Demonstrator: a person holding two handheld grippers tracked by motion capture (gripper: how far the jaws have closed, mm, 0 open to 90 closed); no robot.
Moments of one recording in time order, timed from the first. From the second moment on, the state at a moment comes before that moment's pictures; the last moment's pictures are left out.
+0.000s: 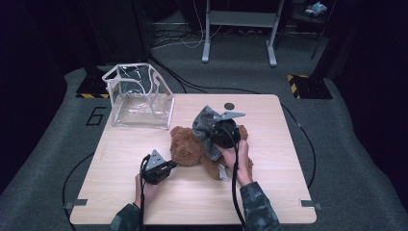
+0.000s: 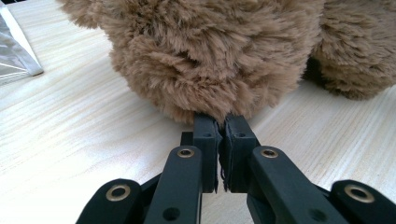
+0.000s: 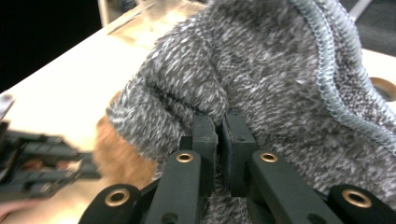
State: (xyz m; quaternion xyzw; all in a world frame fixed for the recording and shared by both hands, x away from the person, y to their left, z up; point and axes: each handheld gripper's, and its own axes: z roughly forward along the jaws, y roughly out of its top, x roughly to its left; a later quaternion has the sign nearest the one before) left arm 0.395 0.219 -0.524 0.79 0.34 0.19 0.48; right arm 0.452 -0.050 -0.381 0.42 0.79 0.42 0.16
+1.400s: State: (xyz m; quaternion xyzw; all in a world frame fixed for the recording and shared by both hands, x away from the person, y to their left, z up) left arm 0.396 0.219 -0.524 0.79 0.34 0.20 0.47; right arm 0.494 -0.131 -0.419 0.54 0.76 0.30 0.20
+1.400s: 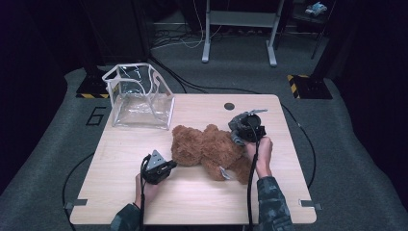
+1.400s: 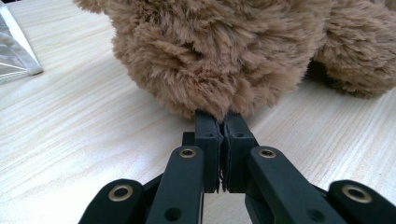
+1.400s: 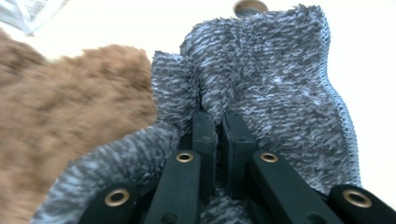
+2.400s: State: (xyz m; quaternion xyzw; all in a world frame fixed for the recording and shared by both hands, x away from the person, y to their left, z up) left arm 0.396 0.218 -0.525 0.79 0.34 0.20 0.47; right arm 0.493 -0.026 -0.406 0.44 0.81 0.34 0.17
